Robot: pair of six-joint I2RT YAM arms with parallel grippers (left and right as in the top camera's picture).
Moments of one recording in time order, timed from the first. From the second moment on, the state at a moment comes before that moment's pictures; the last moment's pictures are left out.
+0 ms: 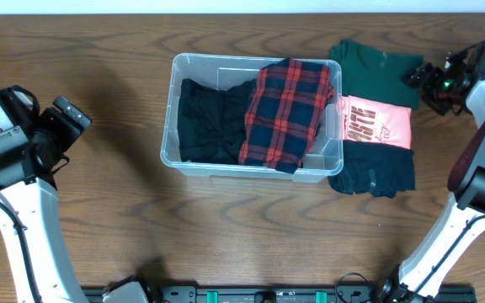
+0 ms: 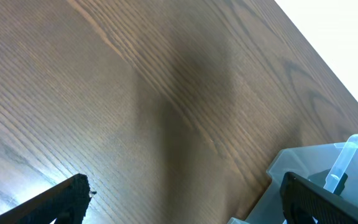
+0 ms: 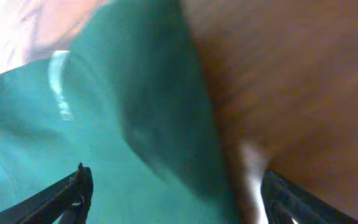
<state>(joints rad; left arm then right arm) 0.45 1.27 1.18 -0.78 0.12 -0.43 -0.39 2.29 1.67 -0.48 -0.49 0.31</state>
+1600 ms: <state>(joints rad) 0.45 1.27 1.18 -0.78 0.12 -0.43 0.36 1.69 1.67 0.07 -0.81 0.57</state>
